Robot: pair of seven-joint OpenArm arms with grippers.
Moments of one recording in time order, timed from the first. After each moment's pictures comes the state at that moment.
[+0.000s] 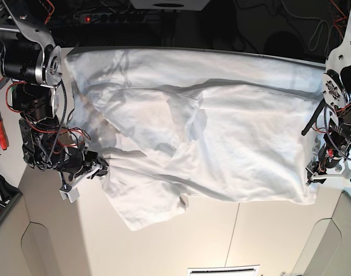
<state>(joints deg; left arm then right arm) -33.5 -24.5 -27.7 14.6 -22.7 -19.4 11.1 30.6 9.4 8.9 31.7 21.9 30.4 -39.8</state>
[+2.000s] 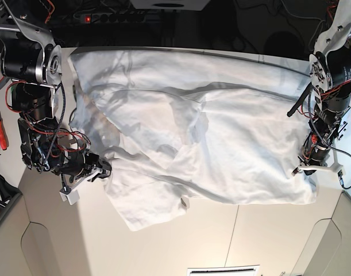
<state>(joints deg) -28.3 -21.0 -19.3 17.3 -22.8 -20.3 1.3 30.4 9.4 8.9 33.8 28.2 30.2 -44.7</state>
